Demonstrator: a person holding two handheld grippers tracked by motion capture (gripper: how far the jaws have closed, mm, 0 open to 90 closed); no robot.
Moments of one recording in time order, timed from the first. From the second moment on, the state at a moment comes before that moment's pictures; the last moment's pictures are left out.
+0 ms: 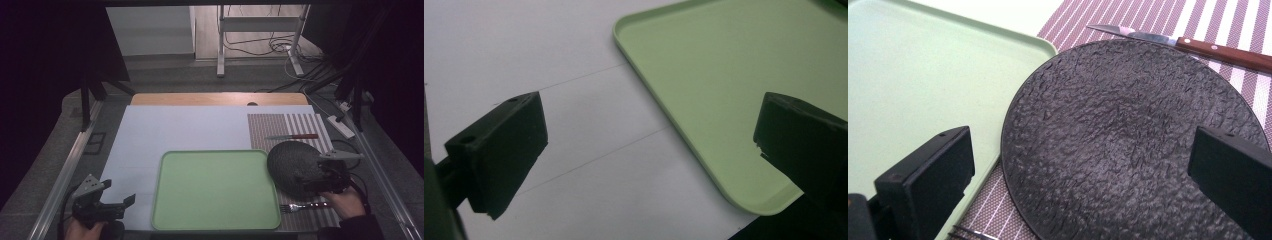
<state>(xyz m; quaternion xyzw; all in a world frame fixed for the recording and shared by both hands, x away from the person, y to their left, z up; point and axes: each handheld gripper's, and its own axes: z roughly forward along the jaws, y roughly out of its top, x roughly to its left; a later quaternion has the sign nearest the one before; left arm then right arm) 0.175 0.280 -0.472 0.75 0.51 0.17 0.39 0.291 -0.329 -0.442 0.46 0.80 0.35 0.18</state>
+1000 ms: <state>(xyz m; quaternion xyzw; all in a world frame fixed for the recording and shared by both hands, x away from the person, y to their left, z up) 0.177 0.277 -0.472 0.76 0.50 0.17 0.38 0.363 -0.330 -0.449 0.49 0.79 0.32 0.18</state>
